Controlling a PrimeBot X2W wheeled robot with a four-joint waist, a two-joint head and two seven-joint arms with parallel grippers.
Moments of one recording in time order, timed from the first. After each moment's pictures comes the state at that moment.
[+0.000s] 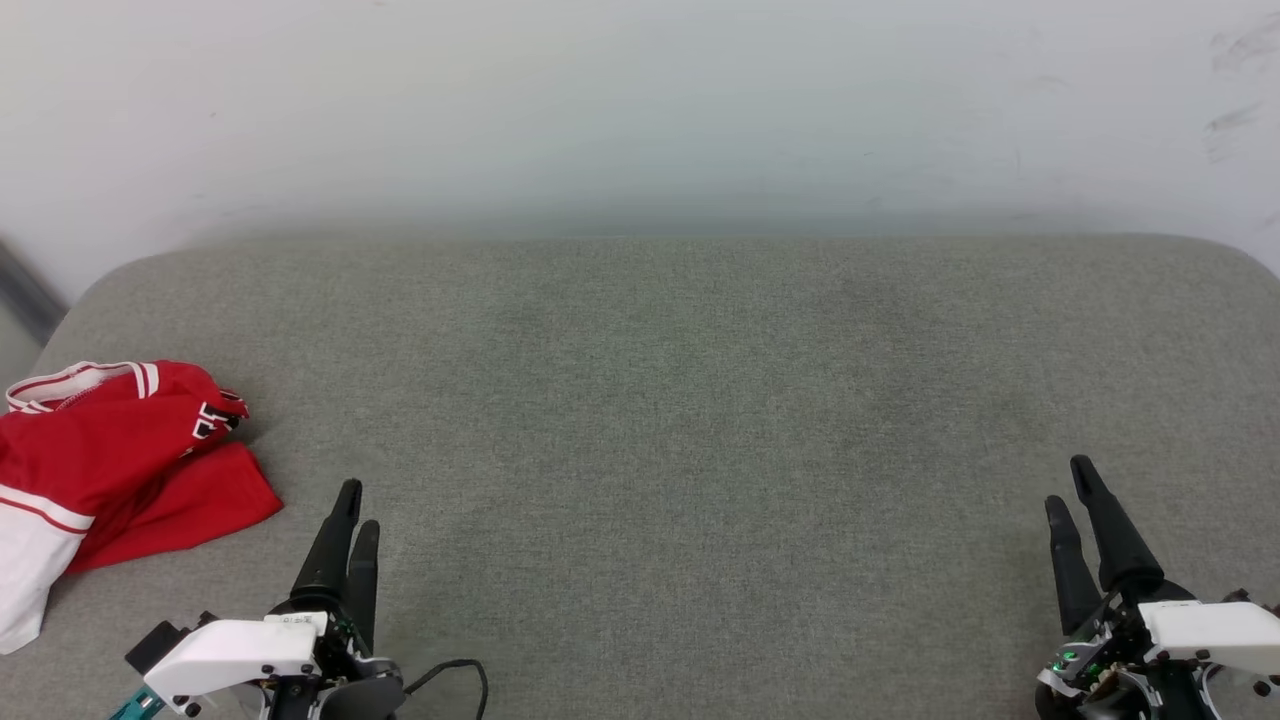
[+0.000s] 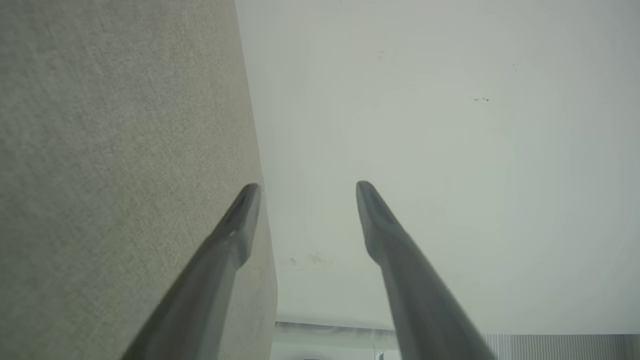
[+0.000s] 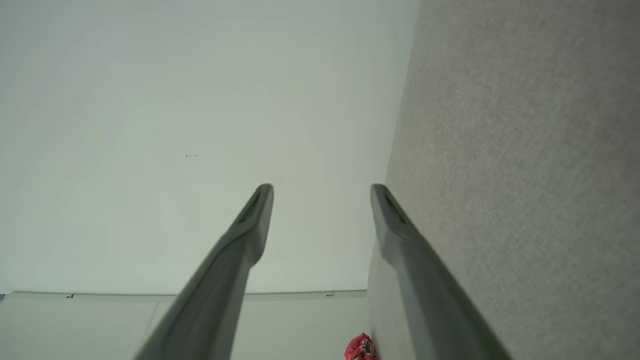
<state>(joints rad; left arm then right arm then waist) -0.08 0.05 0.10 0.27 -1.61 -0.13 0.10 -0.07 -0.05 -0.11 0.26 1.61 0.13 0.10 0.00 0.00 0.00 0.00</state>
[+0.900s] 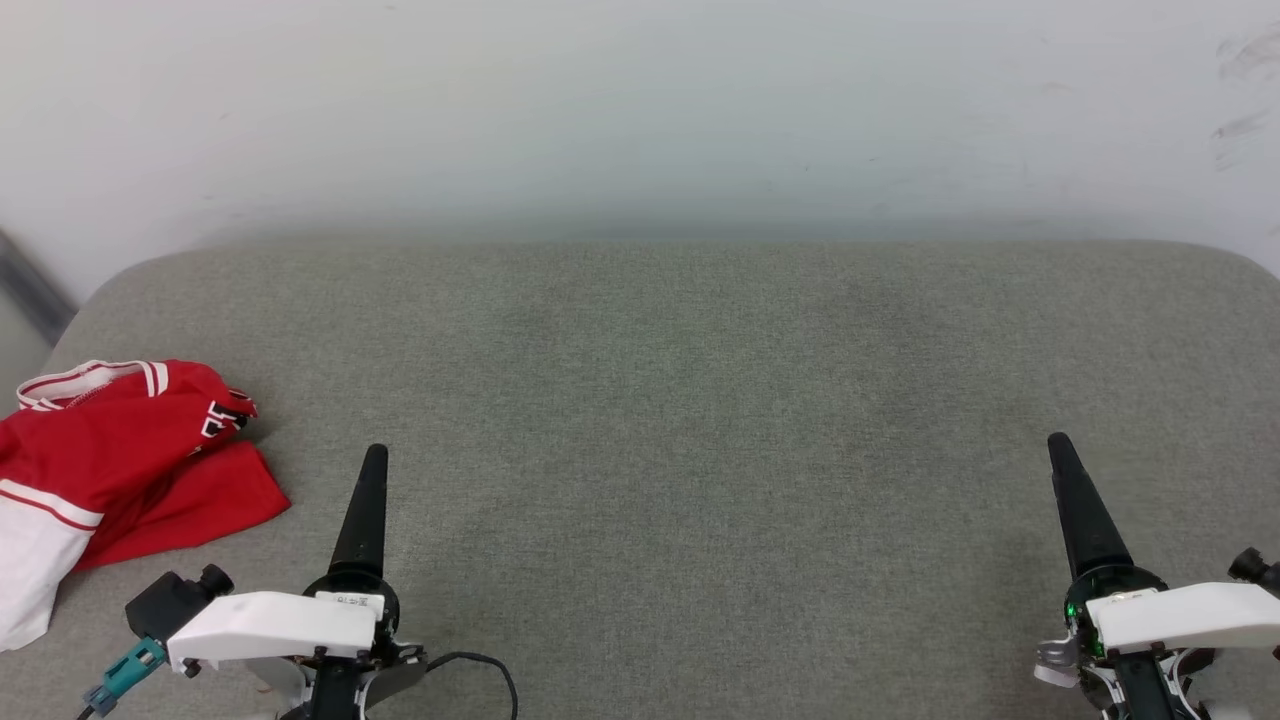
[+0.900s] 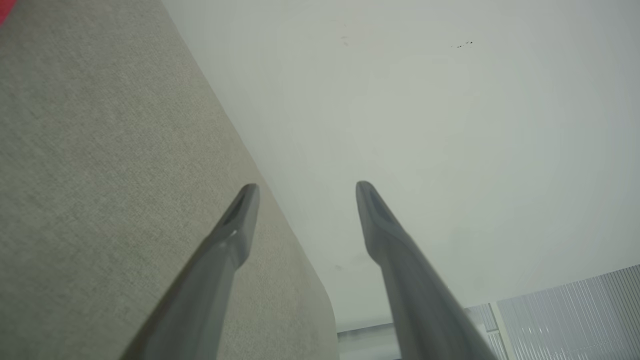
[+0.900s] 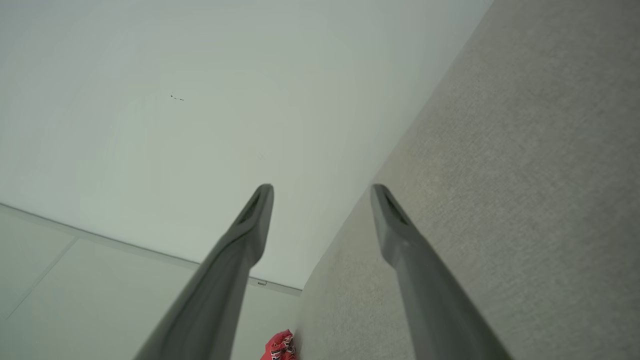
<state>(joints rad) -0.08 0.05 0.02 0.17 -1.30 -0.13 -0.02 -0.06 -0.09 -0.02 0.17 1.29 0.13 -0.02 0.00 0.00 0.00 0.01</state>
